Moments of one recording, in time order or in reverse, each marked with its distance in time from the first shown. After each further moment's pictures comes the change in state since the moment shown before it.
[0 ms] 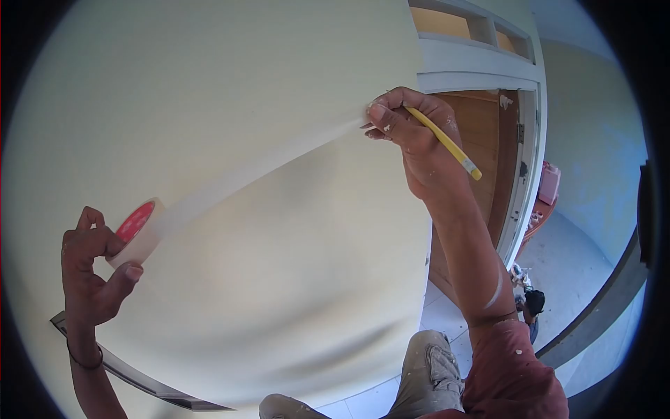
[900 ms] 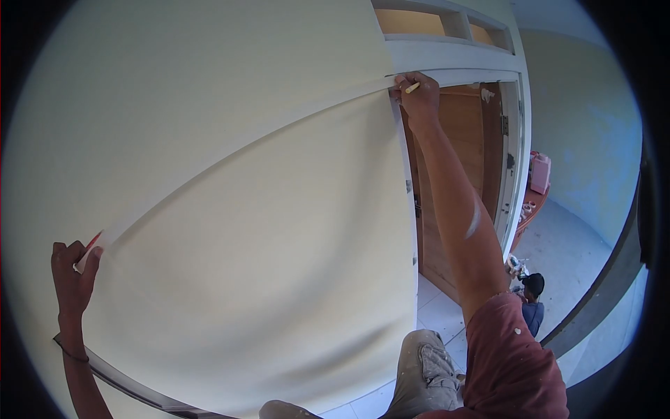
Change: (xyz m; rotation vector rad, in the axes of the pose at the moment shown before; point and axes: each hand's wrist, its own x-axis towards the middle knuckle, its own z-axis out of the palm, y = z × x) left_hand -0.032 -0.081 -0.014 0.475 0.071 -0.262; right_hand 0.130 0.079 -0.138 -0.350 0.466 -0.022
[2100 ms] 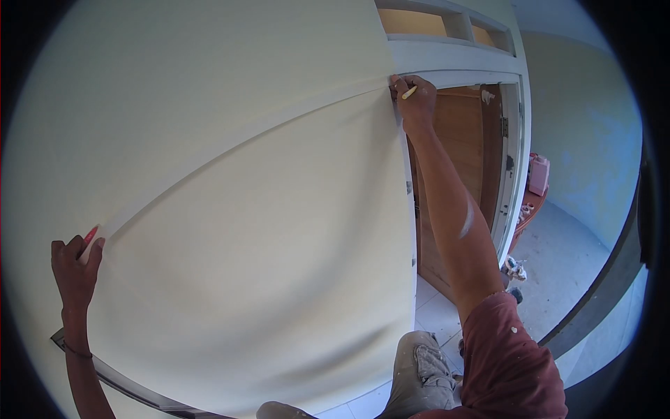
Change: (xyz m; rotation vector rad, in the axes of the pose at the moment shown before) left_hand 0.012 0.019 0.011 0.084 0.065 -0.095; right_hand 0.006 0.020 0.007 -0.044 0.052 -0.113
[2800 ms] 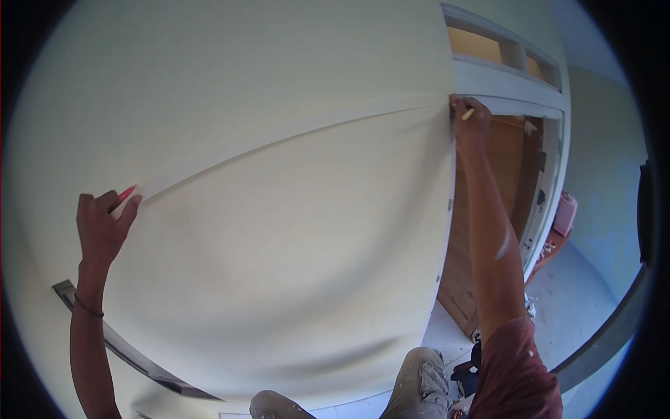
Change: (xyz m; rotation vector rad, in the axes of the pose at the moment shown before) left_hand 0.001 0.012 -0.001 0.052 0.051 -0.002; right_hand -0.003 0.000 -0.001 -0.168 0.003 -0.186
